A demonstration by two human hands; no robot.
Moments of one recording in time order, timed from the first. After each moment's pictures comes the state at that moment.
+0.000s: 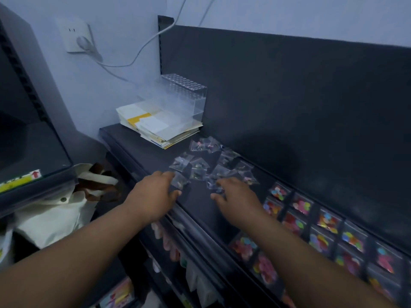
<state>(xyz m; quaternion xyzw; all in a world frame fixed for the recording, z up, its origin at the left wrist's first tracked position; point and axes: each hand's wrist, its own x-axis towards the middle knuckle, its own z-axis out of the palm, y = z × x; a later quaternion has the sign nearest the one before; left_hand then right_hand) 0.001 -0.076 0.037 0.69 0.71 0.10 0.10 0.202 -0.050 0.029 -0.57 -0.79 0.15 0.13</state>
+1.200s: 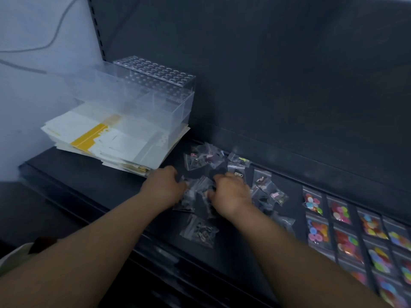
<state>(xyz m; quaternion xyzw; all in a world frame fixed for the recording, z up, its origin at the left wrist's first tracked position) -0.062 0.151 -0.002 0.71 0.64 0.11 0.27 0.098 0.115 -0.013 -0.76 -0.64 0.13 0.04</state>
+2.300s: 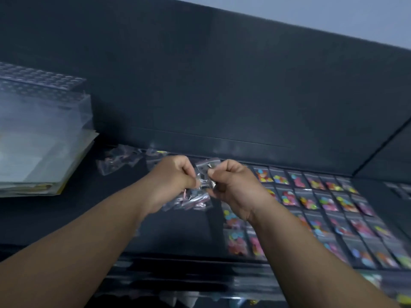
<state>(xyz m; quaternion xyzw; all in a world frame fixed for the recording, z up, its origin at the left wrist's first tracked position) 0.062 0.056 0.060 0.73 0.35 0.20 0.56 0.192 -0.033 0.053 -0.60 -0.25 0.45 0.62</state>
